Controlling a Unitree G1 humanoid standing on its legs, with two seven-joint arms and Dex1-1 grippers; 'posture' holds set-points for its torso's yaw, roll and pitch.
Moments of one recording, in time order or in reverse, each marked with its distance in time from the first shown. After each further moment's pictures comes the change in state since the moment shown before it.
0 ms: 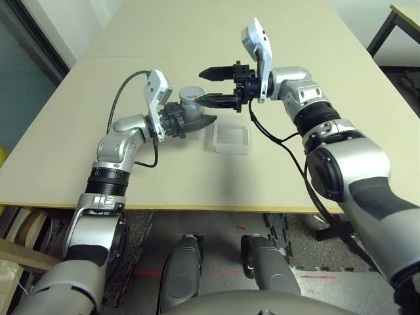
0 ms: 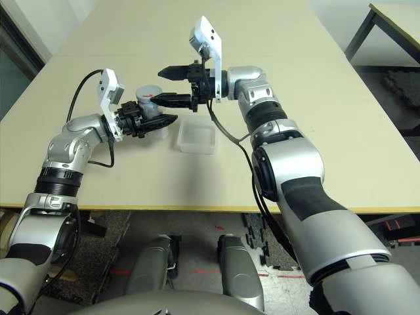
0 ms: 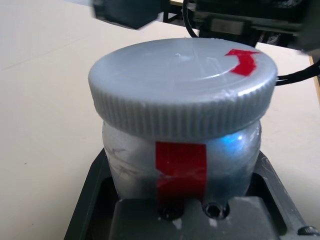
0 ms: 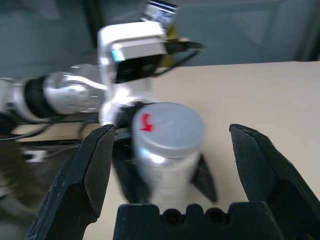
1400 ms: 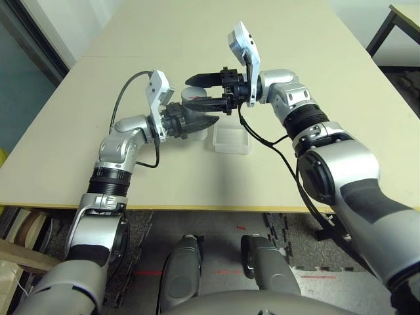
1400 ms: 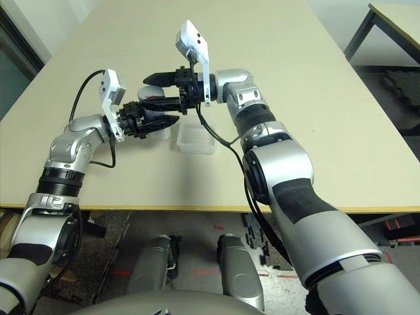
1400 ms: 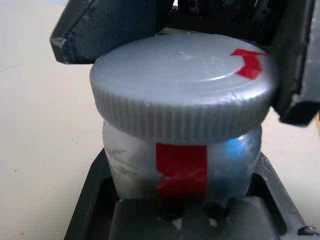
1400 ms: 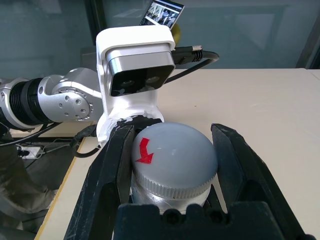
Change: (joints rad) left arm 0.000 -0.014 -0.003 -0.001 0.001 -0.007 -0.011; right arm 0.001 0.073 0.020 -0.015 -0.027 -0.053 -0.104
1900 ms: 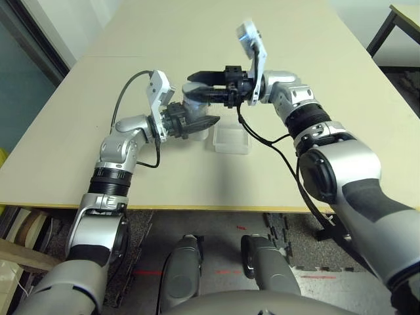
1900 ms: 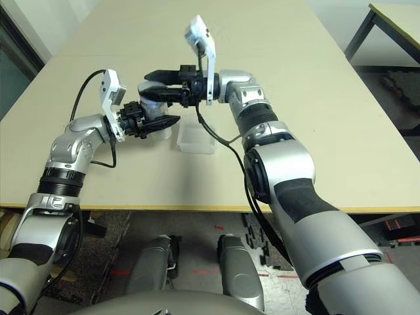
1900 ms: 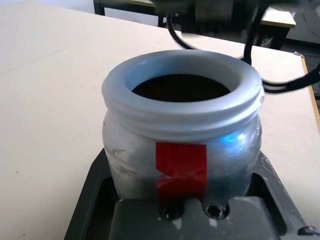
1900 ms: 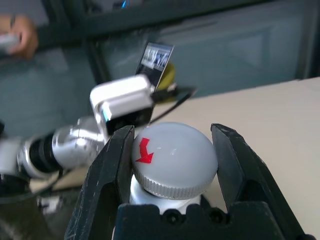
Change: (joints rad) left arm 0.000 -0.003 0.001 0.000 0.000 -0.005 0.000; right arm -0.019 -0.025 -0.121 0.001 0.121 0.183 -0.024
